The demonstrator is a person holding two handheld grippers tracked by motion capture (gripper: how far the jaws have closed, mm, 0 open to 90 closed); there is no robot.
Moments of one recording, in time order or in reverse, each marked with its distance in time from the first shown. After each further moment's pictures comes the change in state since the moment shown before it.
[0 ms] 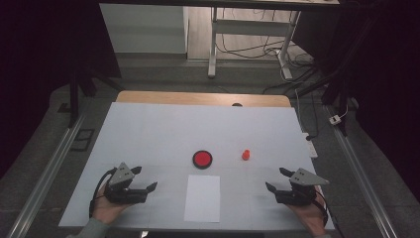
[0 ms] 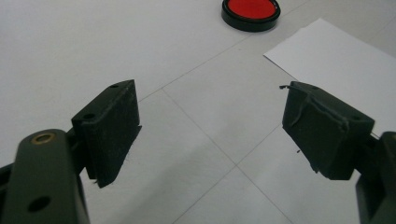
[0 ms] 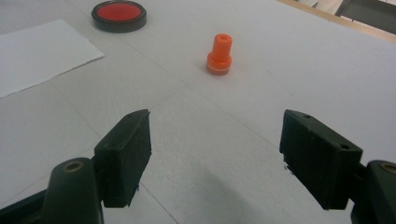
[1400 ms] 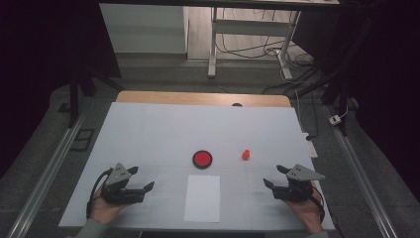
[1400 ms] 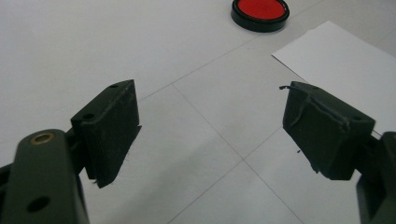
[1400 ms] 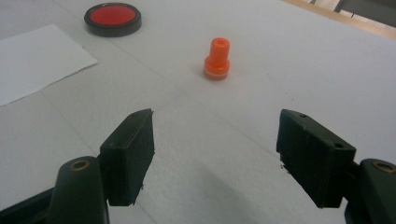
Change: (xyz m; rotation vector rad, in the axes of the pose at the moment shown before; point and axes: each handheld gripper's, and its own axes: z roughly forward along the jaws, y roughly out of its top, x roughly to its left) left arm 0.003 -0.003 -0.005 -0.001 0.023 -0.023; right arm -0.002 0.009 0.010 0.011 -0.008 0.020
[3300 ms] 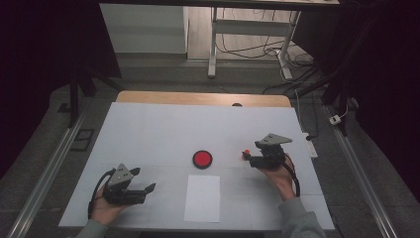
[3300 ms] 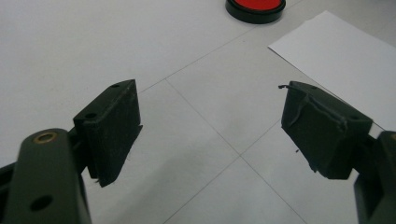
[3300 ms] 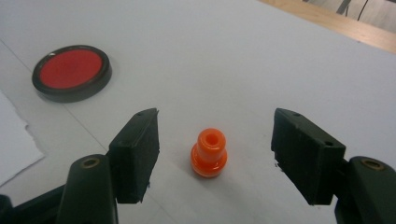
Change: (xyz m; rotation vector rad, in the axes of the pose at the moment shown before) left arm -0.002 -0.001 0.003 0.017 -0.011 0.020; right arm -0.015 0.066 0.091 0.083 0.018 0.031
